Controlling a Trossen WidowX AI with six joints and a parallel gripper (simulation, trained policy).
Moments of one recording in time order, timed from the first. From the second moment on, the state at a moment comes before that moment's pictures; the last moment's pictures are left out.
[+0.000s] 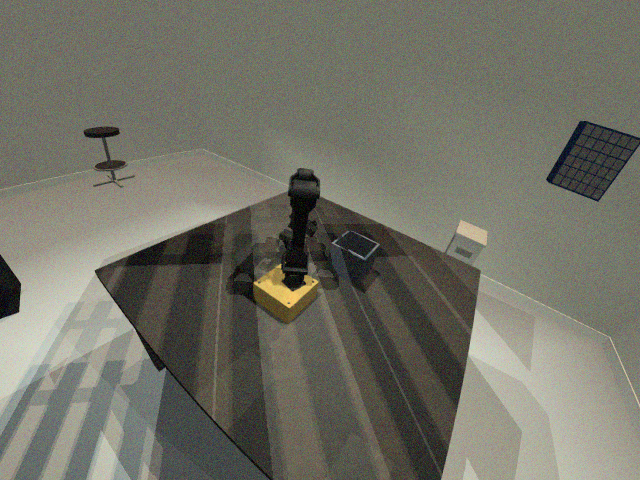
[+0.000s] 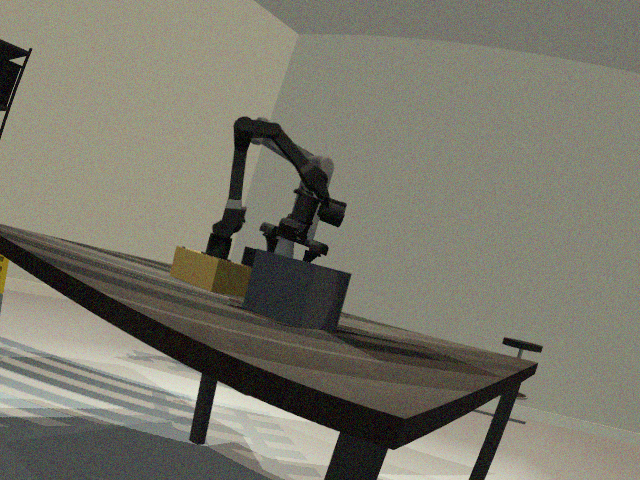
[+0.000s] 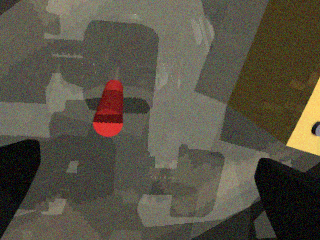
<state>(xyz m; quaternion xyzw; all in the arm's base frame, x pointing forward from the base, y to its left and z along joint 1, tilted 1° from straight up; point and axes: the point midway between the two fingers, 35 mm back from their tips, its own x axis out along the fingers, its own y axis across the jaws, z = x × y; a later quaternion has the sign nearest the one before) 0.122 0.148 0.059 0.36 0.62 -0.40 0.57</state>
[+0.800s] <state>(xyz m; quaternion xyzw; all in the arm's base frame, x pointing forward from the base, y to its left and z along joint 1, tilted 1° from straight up) 0.131 0.146 -0.012 0.36 0.59 -0.42 0.59</state>
